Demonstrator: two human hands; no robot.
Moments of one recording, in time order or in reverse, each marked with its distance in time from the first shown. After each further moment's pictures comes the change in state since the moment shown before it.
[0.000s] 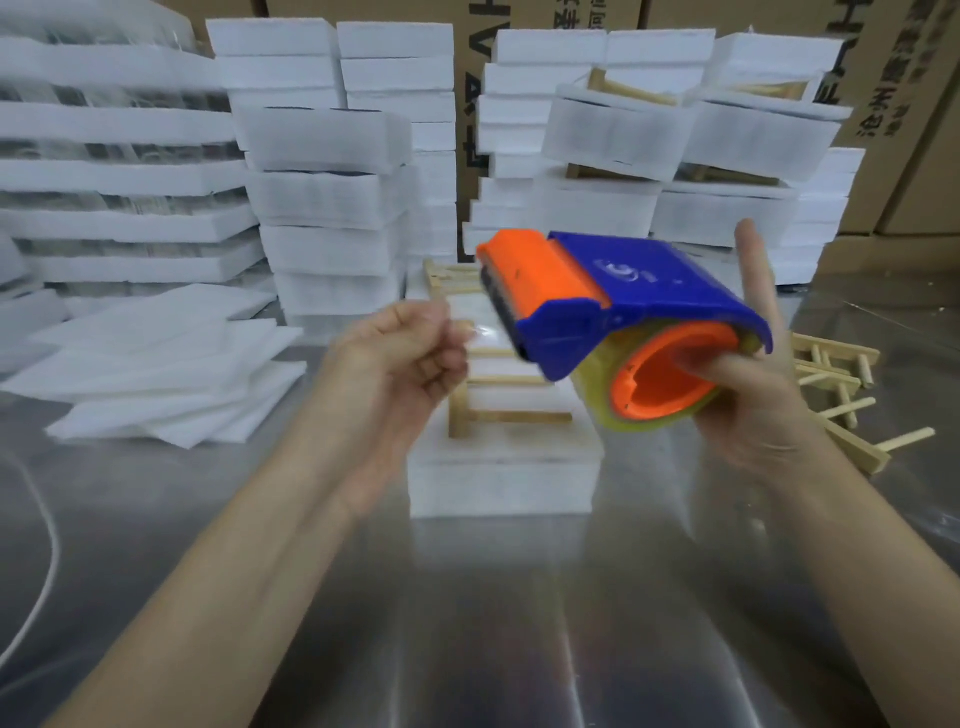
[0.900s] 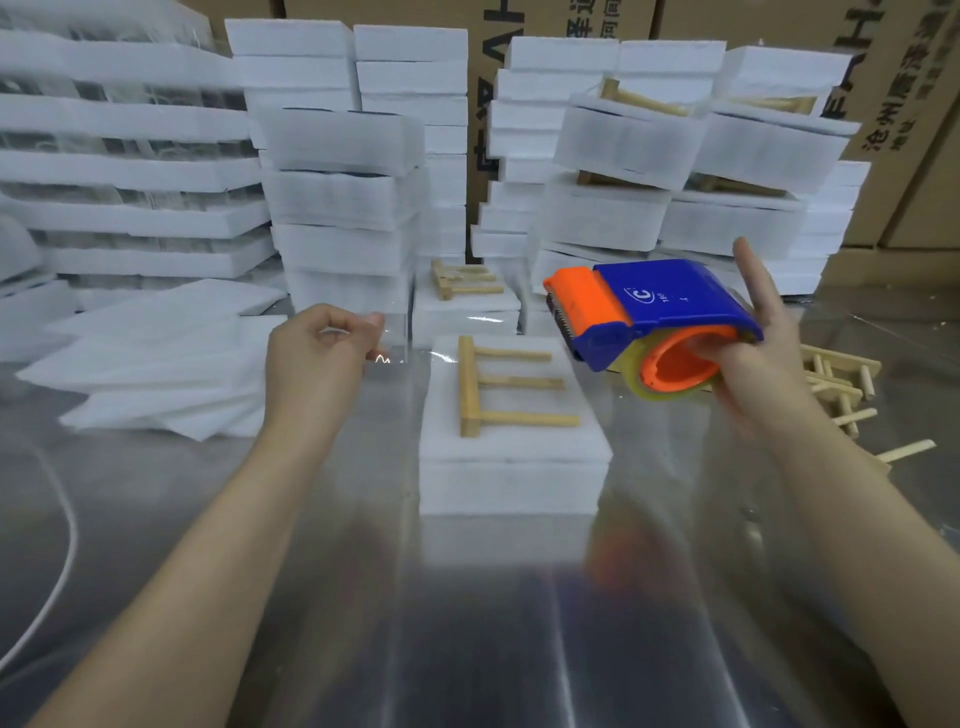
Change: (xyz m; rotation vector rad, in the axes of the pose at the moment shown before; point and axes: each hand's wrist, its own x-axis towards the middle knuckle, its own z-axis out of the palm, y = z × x) left_hand 0.040 -0.013 -0.073 0.657 0.498 0.179; right_hand 0.025 0.008 -0.027 -0.376 0.249 0.119
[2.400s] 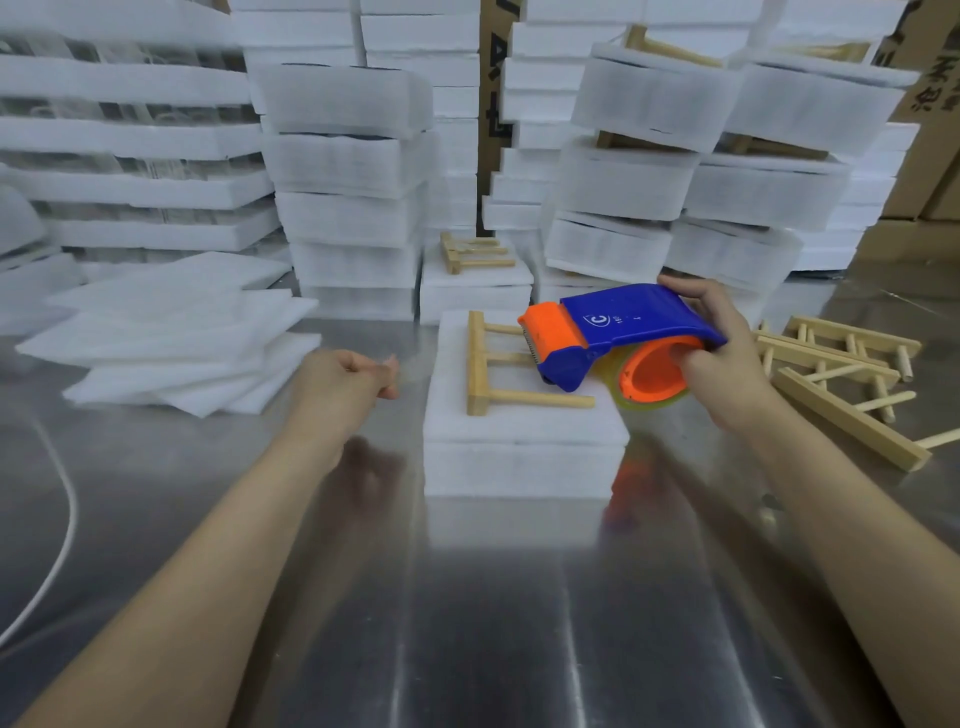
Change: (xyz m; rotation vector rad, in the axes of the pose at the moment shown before) left_hand 0.006 -0.051 0.007 0.217 -0.104 -0.262; right_hand 0.006 0.048 0.018 -0.268 -0.105 -0.066
